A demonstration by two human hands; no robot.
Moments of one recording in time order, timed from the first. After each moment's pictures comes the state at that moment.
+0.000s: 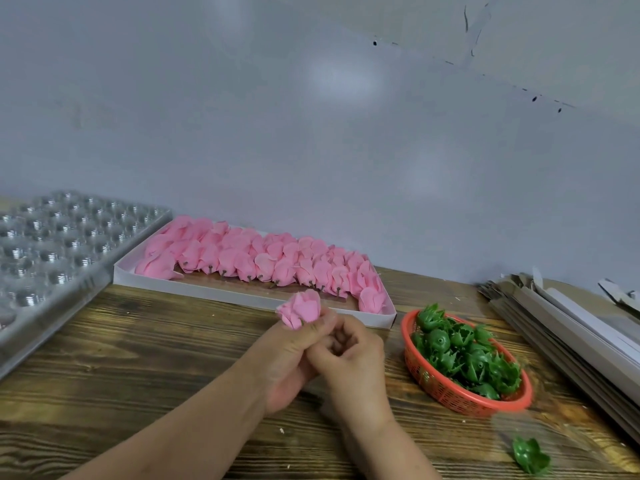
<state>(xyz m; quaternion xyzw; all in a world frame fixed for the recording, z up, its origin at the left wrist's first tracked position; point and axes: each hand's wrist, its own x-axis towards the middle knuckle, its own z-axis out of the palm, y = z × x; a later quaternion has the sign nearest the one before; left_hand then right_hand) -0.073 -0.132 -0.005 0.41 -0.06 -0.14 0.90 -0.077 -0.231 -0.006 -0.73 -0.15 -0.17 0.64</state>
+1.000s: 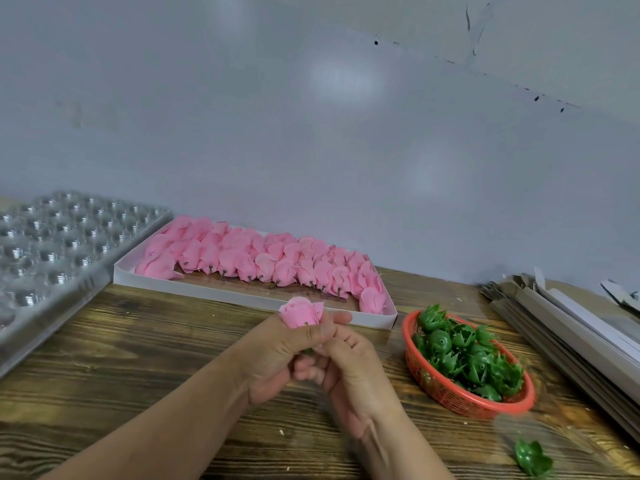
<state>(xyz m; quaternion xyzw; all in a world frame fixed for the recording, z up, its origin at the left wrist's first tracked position) -0.068 -0.111 -0.004 0.49 -0.15 -0.17 0.84 -0.072 -0.235 -0.007 -0.54 -0.11 0.11 0.82</state>
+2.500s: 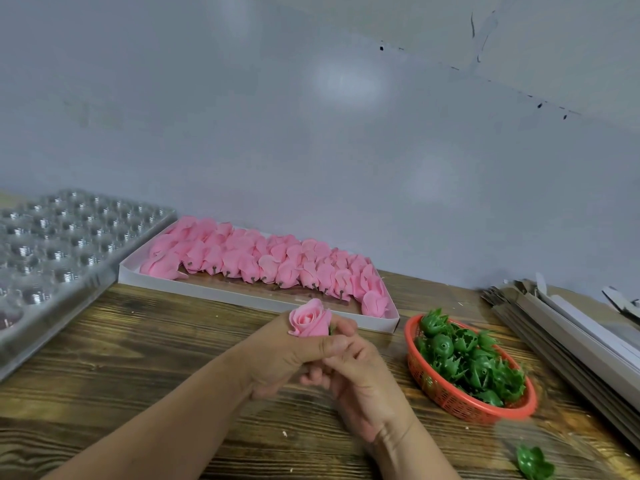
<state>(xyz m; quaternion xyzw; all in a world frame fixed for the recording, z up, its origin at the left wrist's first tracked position) -0.069 -0.107 0.001 0.59 -0.20 -0.15 0.77 -0.069 -0.248 -0.014 -0.52 -0.20 0.17 0.82</state>
